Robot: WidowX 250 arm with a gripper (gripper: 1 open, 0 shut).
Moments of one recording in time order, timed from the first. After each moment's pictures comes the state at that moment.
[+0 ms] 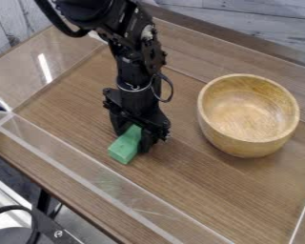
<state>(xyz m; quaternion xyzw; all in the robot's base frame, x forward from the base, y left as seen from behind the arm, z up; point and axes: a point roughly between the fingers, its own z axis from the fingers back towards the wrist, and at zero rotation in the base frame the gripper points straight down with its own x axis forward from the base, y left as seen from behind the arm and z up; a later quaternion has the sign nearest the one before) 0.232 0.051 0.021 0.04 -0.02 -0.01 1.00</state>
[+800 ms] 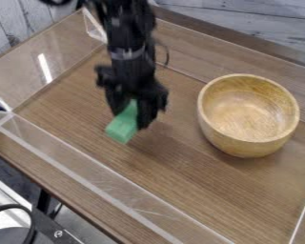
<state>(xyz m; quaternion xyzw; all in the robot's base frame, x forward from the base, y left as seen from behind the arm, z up) 0.230 0.049 0.071 -0.01 -0.01 0.02 1.00</state>
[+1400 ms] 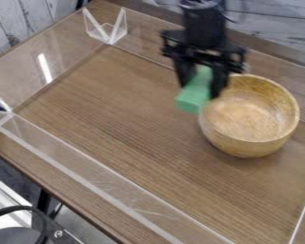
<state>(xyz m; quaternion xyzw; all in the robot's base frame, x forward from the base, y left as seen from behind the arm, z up) 0.282 -0.046 0.103 -0.06 -0.01 -0.03 1.00</state>
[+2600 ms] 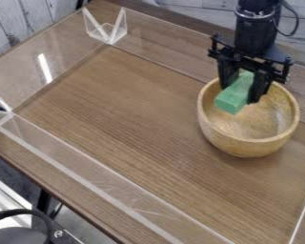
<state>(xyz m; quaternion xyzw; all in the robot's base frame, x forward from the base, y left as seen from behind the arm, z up) 0.325 -0.050 0.088 -0.03 -0.01 -0.06 1.00</state>
